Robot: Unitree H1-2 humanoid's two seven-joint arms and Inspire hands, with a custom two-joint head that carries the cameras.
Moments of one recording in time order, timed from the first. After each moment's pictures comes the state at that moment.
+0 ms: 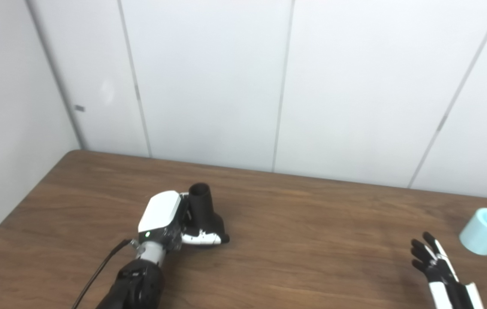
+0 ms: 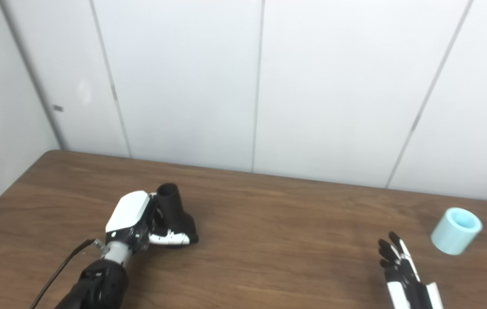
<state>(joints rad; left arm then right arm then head) -0.28 0.36 -0.31 0.07 0.74 0.23 0.14 0.06 -0.13 -0.08 -0.06 -0.11 -0.21 0.00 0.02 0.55</state>
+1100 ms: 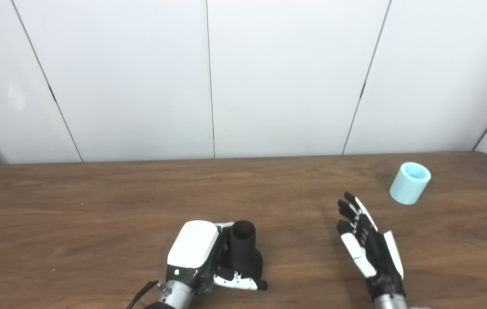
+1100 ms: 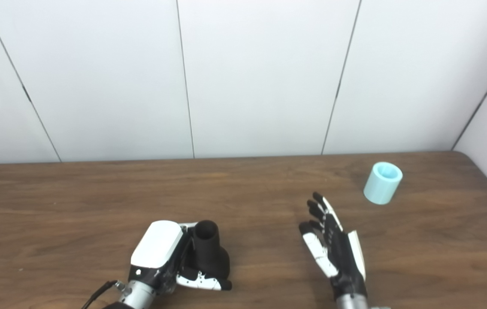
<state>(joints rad) -0.20 0.20 -0.55 -0.03 0.94 0.11 0.08 0.03 -0.05 -0.09 -0.20 -0.26 -0.02 -0.10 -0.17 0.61</state>
